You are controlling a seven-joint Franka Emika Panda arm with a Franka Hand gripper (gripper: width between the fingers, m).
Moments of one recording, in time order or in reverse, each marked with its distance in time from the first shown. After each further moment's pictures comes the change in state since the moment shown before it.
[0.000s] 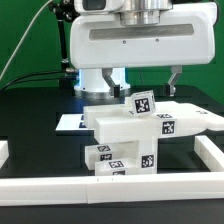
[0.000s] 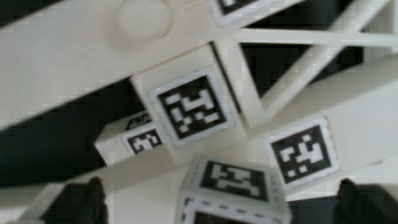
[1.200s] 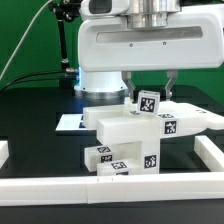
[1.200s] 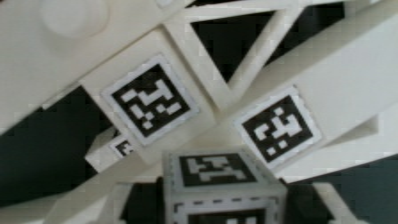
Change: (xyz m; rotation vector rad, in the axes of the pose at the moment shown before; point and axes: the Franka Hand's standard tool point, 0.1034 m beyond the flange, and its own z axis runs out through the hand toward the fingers) arm 0.008 -0.015 0.006 0.010 0.011 0.309
